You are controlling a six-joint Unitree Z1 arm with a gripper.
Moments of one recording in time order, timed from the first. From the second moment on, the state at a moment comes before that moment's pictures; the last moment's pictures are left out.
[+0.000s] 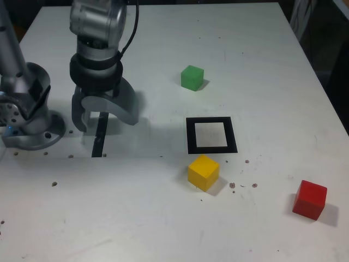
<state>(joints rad) -0.15 1.59 -0.73 0.96 0.10 -0.20</state>
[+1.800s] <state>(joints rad) -0.56 2.24 -2.06 1.59 0.27 0.09</state>
